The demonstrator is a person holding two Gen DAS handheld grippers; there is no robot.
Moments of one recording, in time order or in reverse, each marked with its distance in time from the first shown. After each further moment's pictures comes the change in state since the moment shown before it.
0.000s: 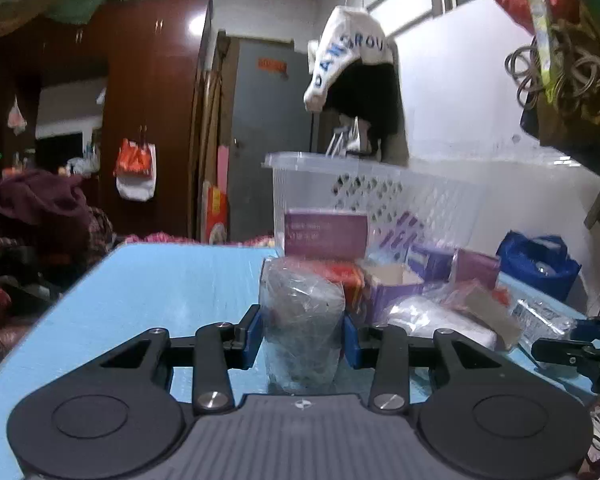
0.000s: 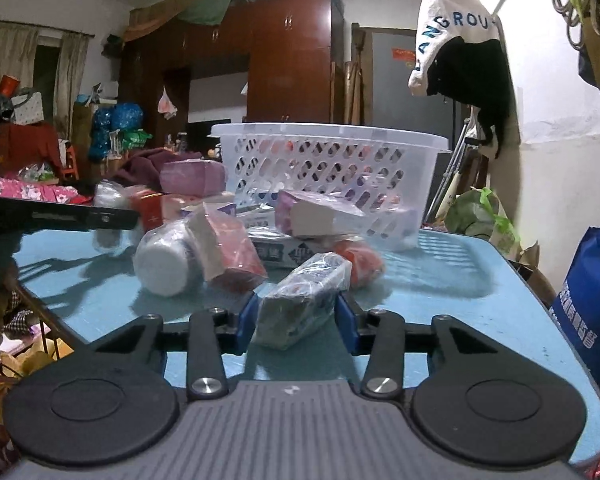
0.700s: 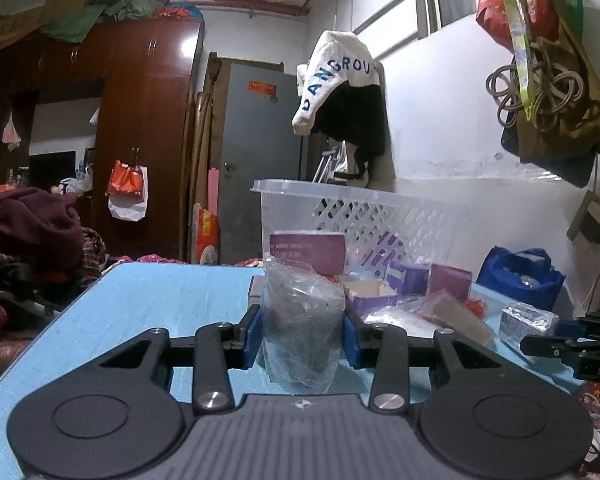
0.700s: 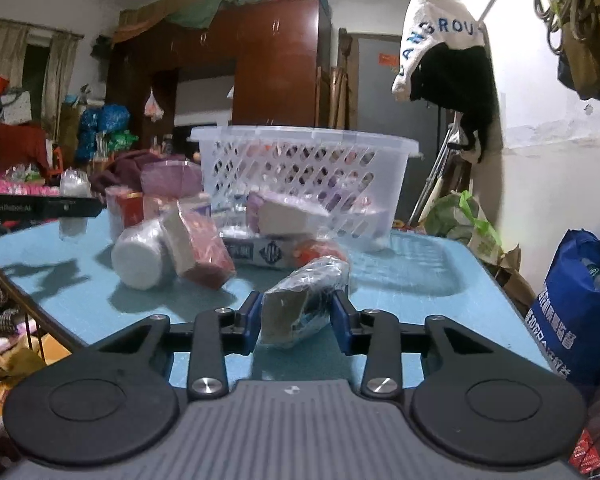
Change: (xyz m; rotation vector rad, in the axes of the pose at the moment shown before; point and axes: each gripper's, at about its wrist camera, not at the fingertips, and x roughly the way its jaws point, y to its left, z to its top) left arm -0.016 -0.003 0.001 0.003 -0.066 -0.040; right arm -0.012 -0.010 -0.004 -0.007 -0.030 -0.043
